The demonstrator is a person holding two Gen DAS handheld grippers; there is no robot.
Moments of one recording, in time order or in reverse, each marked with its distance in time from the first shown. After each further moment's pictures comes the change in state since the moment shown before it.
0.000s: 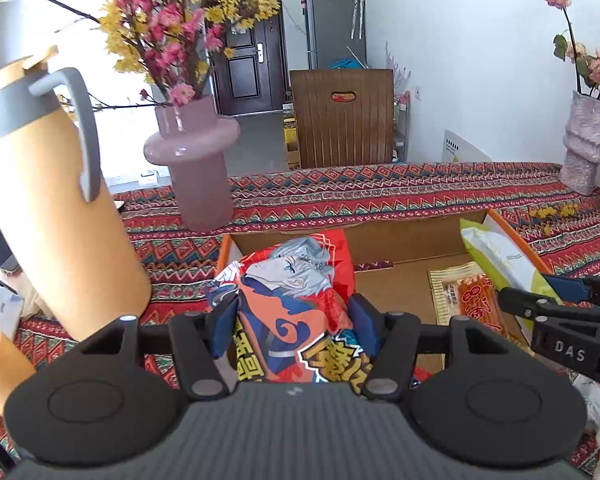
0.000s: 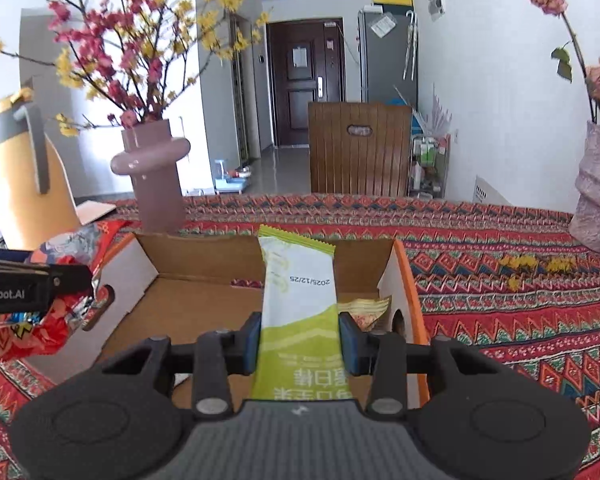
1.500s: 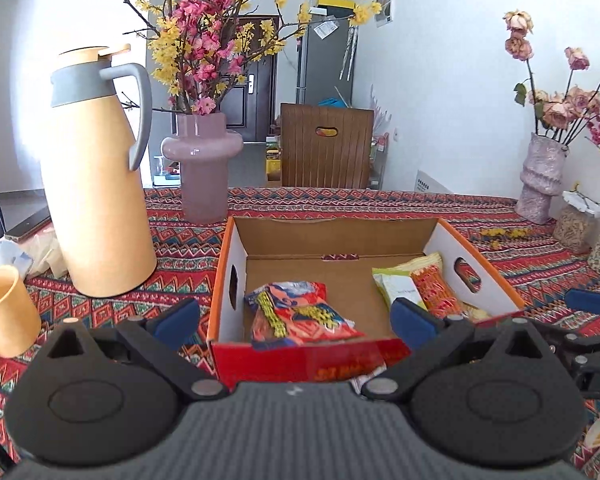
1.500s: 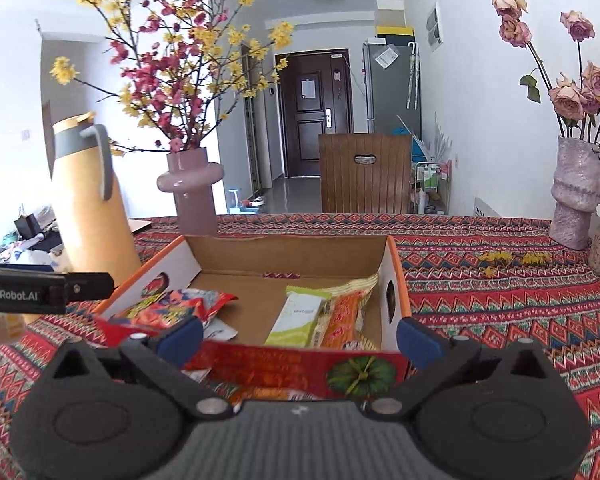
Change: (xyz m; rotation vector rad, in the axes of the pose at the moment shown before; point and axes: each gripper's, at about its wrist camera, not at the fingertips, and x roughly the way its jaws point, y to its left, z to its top) left arm -0.097 0.024 -0.065 -0.089 -0.129 -0.095; right arm -0.126 0.014 -0.064 0.003 -0.139 0.050
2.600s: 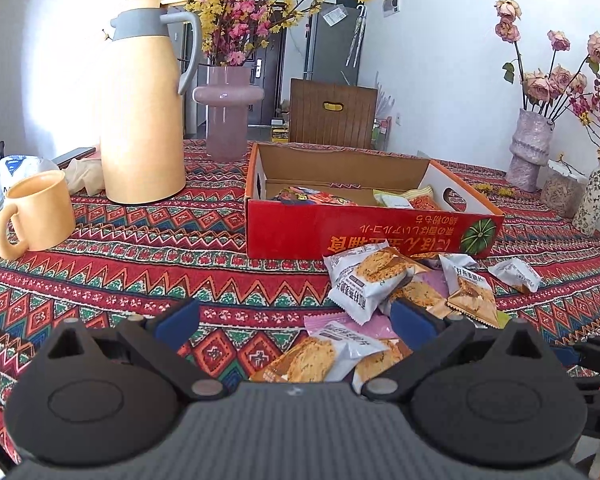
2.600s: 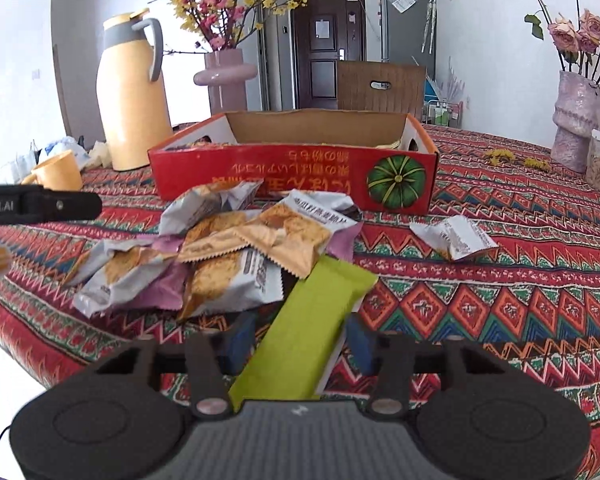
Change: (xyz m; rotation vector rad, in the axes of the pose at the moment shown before) left arm -0.070 0.023 -0.098 -0.042 0.041 0.003; right arm -0.051 0.038 -0.117 -0.041 0.201 -0.007
